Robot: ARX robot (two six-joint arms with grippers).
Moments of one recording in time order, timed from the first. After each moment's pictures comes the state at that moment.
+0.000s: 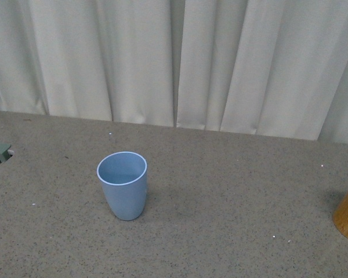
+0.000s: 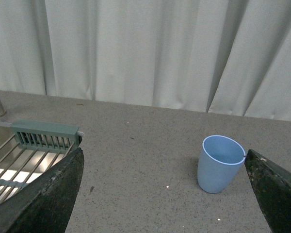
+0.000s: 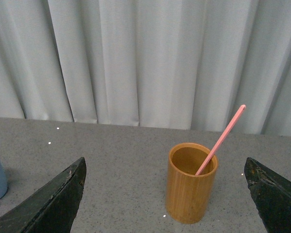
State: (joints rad) left arm 0.00 0.00 0.02 0.00 0.00 -0.01; right arm 0.00 0.00 0.00 0.00 0.00 0.00
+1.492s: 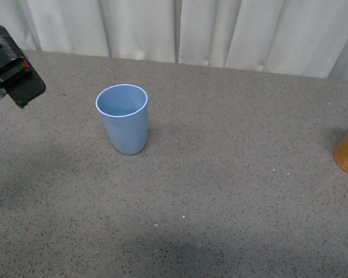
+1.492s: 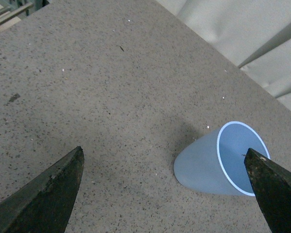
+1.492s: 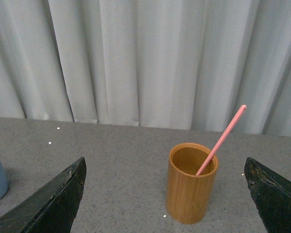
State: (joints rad) left arm -0.24 1.51 0.42 0.63 -0.29 -0.61; right arm 0.00 0.00 0.00 0.00 0.00 0.00
